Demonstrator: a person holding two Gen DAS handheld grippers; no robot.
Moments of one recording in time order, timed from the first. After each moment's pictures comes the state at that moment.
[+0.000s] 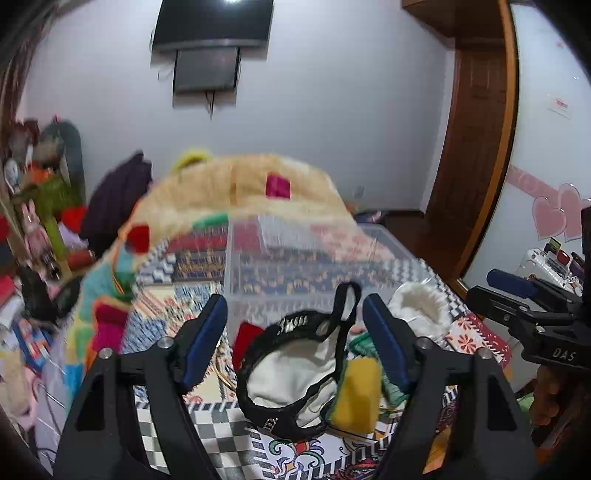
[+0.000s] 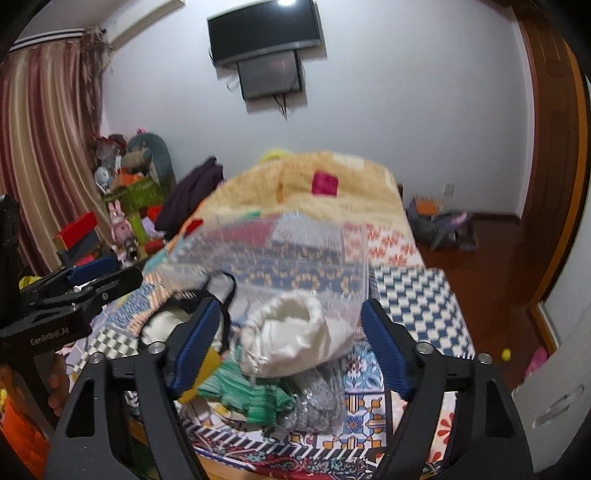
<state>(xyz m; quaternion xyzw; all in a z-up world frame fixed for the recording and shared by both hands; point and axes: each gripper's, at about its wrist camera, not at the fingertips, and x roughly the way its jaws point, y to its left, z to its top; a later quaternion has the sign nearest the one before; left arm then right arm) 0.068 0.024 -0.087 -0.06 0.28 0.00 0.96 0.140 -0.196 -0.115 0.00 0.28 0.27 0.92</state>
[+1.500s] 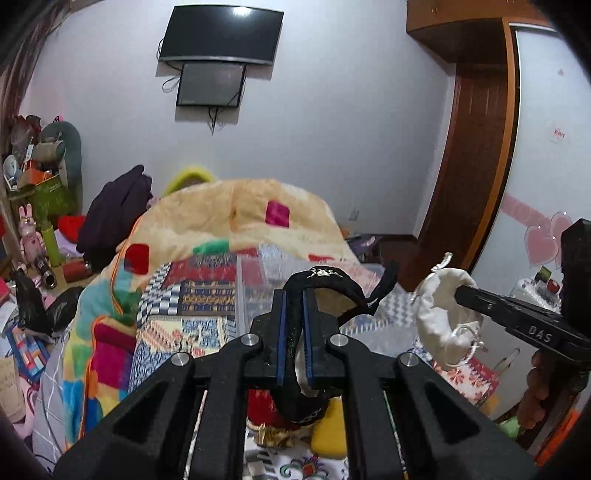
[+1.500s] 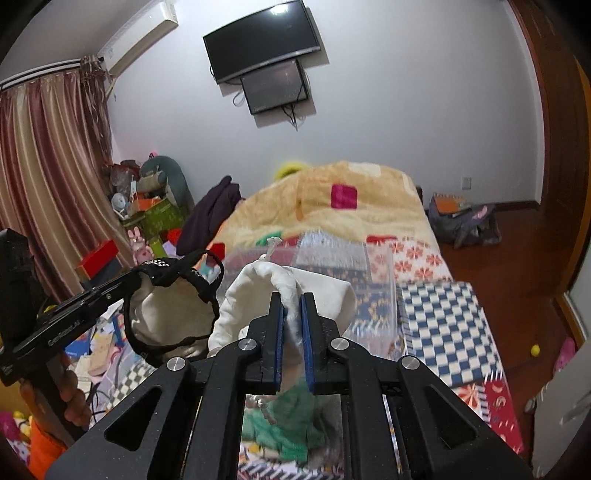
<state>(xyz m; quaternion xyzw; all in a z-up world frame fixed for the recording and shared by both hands) 0.068 0.048 -0.039 -0.08 0.23 -0.01 0.97 0.166 -0.182 -0.082 0.05 0.26 0.30 0.92</state>
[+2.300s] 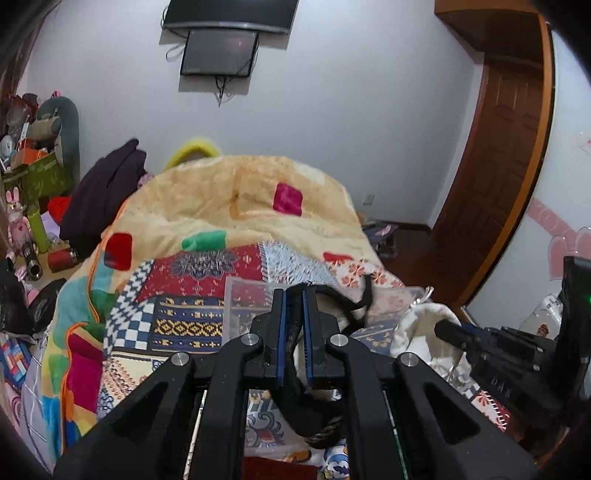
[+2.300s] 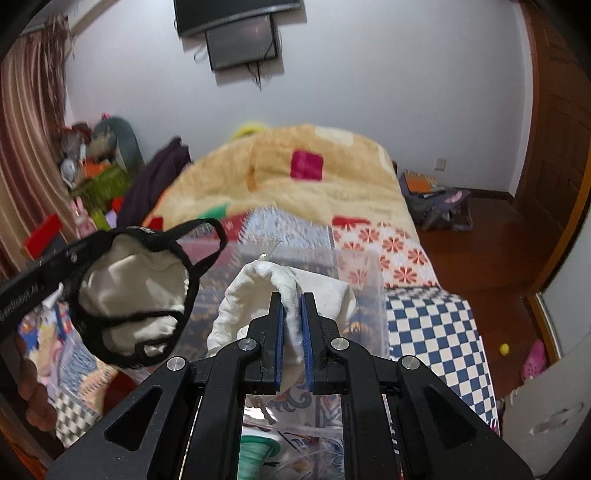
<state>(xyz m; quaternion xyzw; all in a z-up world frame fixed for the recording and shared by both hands) 0.198 0.059 -0.077 -0.10 0.29 0.01 0.95 0.258 -0.133 -0.123 -0.02 0.34 0.23 0.91</state>
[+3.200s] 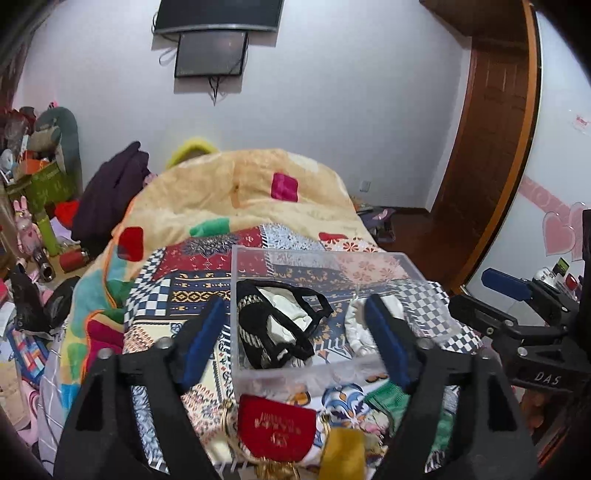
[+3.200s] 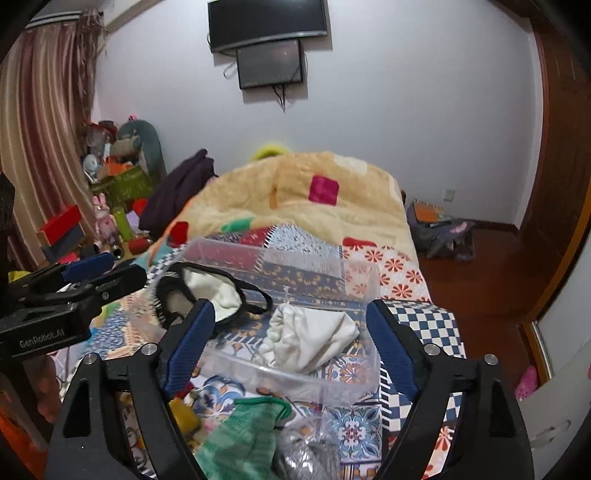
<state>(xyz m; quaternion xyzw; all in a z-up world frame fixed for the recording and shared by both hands) 0.129 0.042 -0.058 -0.07 0.29 0.01 0.95 0.192 -0.154 -0.080 -0.03 0.28 0.26 0.93</state>
